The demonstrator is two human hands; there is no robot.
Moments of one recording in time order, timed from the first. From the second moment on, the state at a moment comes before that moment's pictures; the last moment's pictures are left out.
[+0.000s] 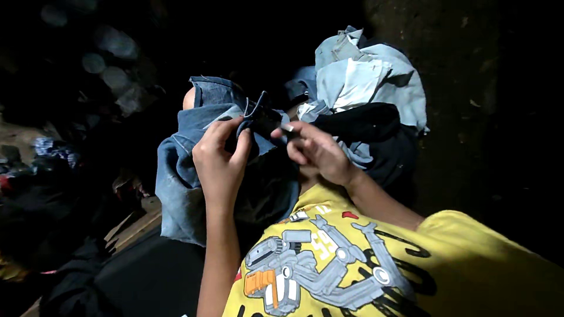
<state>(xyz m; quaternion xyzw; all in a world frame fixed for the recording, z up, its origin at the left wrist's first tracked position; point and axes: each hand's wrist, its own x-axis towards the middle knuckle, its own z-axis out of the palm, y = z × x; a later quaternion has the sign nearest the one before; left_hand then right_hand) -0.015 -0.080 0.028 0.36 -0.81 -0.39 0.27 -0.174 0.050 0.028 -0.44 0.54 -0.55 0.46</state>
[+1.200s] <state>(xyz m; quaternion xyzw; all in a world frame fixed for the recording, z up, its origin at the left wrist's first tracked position) -0.012 0.000 0.053 0.41 -0.26 -0.78 0.38 -0.165 0.039 0.021 -0.17 0.27 -0.63 0.70</state>
